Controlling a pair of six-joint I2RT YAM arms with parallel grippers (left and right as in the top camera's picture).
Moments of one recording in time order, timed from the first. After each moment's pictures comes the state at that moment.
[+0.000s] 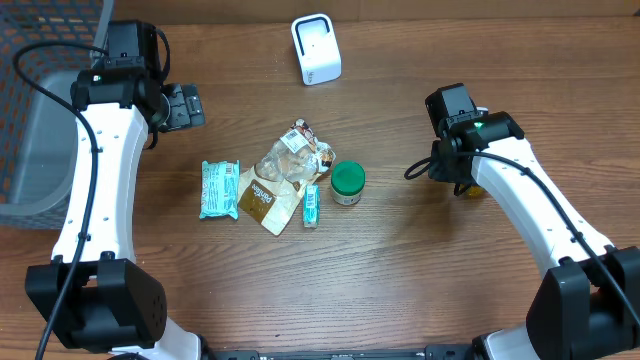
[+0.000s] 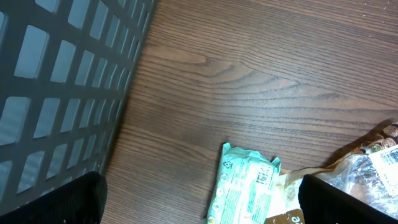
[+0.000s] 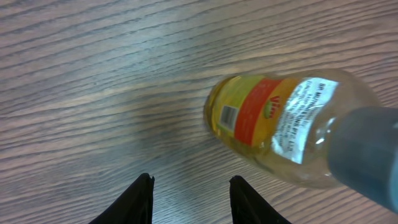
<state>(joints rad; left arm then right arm) 0.05 1.75 1.67 -1.07 -0.16 -0.21 0.25 1.66 1.28 -1.02 0.34 0.44</state>
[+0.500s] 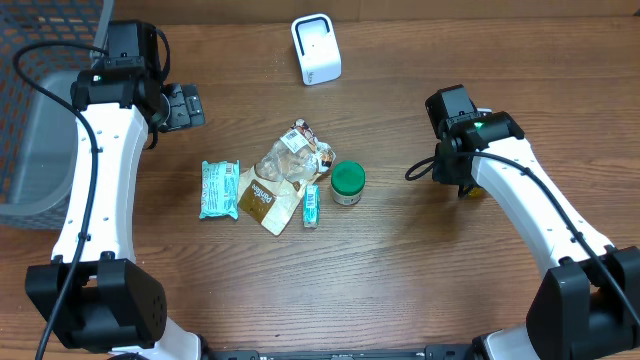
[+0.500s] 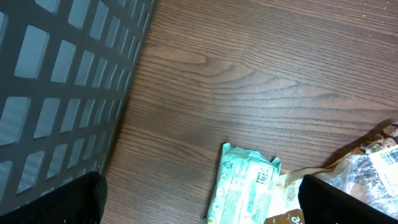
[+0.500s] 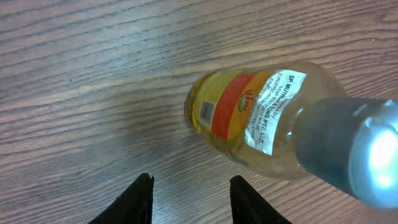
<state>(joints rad) 0.05 1.75 1.67 -1.07 -0.16 -0.21 0.25 1.66 1.28 -1.05 0.39 0.44</state>
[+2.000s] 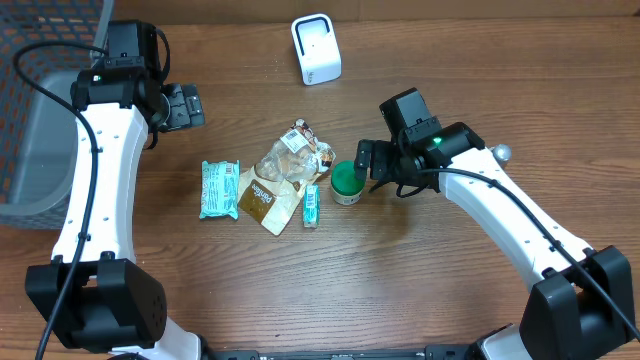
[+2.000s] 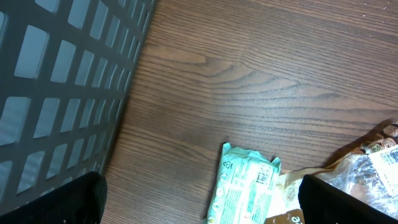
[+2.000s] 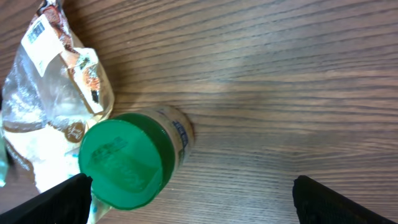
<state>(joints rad) 0.05 1.75 1.67 -1.07 -0.16 -0.21 0.43 1.66 1.27 -0.83 -0.04 0.54</state>
